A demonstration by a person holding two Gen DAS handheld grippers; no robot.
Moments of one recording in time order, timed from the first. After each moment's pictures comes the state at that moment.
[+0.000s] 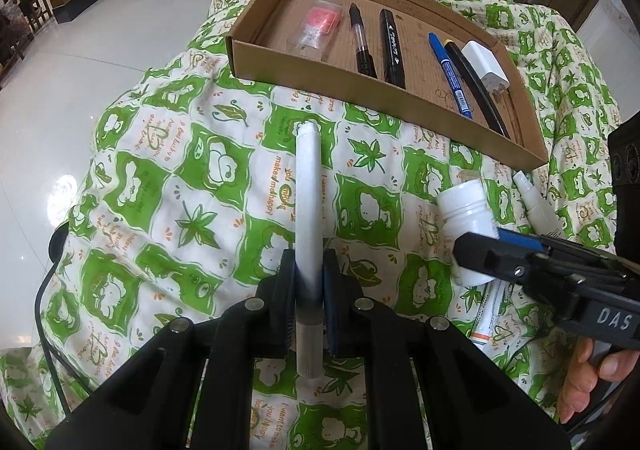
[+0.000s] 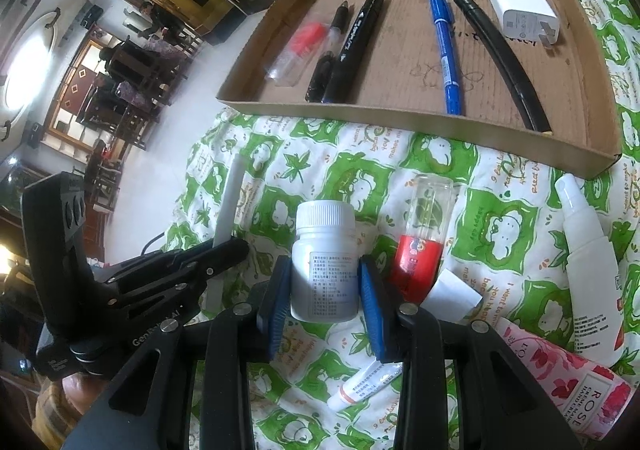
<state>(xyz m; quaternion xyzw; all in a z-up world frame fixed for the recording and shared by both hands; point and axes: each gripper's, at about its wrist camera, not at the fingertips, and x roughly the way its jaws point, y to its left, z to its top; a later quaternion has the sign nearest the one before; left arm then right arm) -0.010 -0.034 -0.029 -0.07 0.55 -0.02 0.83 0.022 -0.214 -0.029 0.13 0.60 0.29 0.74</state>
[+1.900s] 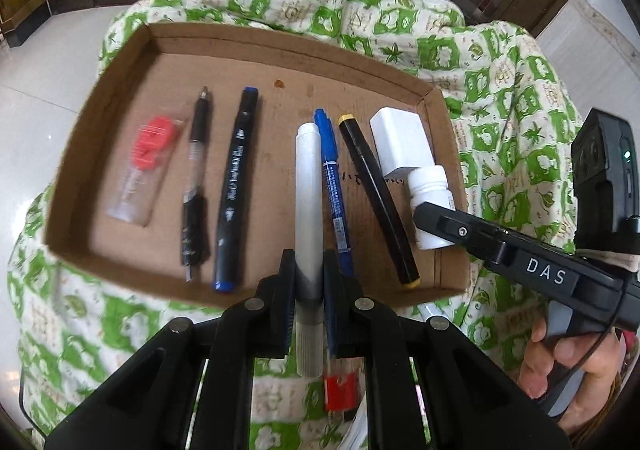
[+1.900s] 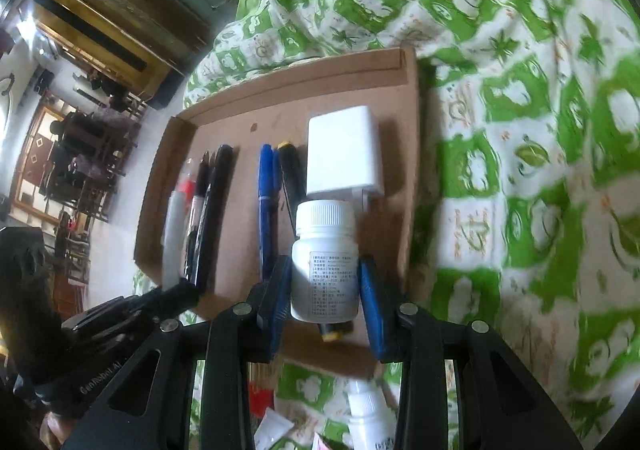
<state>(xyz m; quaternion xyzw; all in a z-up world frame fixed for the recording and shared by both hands) 0.112 -0.118 0.006 -0.08 0.55 -0.10 0.83 0.137 -0.316 -0.015 0.16 0.58 0.17 0.78</state>
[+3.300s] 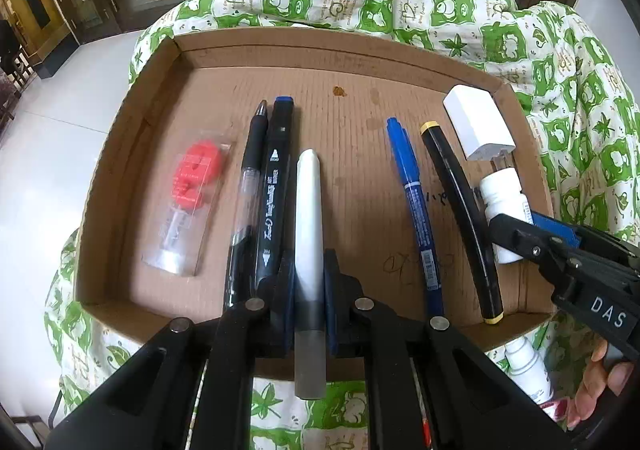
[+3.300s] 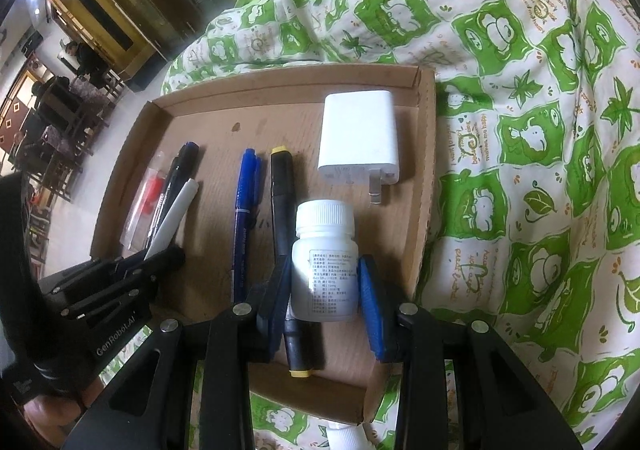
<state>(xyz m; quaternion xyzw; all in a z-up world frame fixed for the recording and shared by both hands) 0.144 -0.122 -0.019 0.01 0.54 -0.03 0.84 0.142 -0.298 -0.017 0.08 0.57 0.15 0.81</state>
